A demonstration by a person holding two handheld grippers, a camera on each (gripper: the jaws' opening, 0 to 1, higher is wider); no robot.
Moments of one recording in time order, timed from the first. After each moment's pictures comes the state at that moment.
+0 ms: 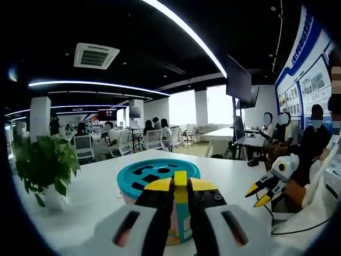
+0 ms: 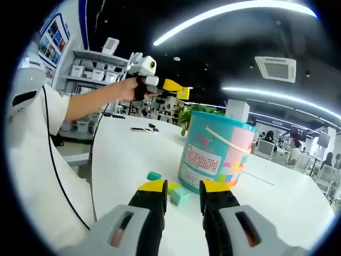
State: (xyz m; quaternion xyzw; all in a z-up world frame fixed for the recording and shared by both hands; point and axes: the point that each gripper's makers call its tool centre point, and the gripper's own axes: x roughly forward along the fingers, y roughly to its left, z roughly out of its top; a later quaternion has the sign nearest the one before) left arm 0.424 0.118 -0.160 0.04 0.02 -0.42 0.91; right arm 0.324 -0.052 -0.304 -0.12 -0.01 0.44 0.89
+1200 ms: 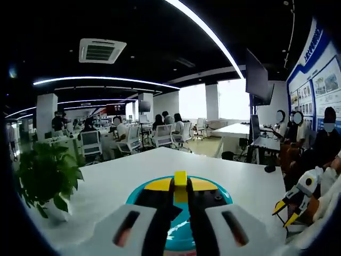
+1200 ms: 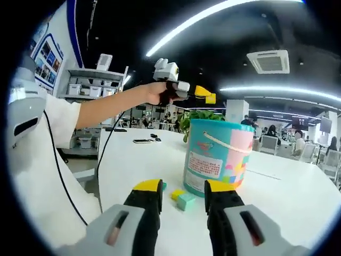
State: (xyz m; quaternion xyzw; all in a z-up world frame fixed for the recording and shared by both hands) left arm 0.512 0.080 -0.141 0.04 0.05 -0.38 0.92; right arm 0.325 -0.057 -0.298 -0.08 0.00 0.43 0.90
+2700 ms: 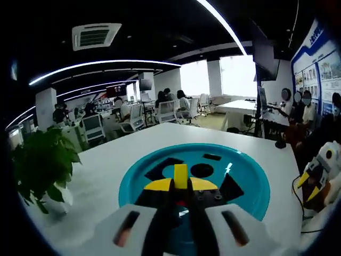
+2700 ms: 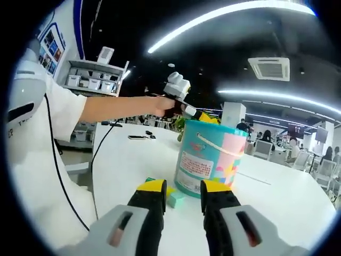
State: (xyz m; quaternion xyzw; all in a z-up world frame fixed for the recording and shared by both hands) left arm 0.547 0.076 -0.213 0.09 0.13 -0.36 0.92; right arm 0.327 -0.071 -0.297 -0.11 -0.01 0.42 0.90
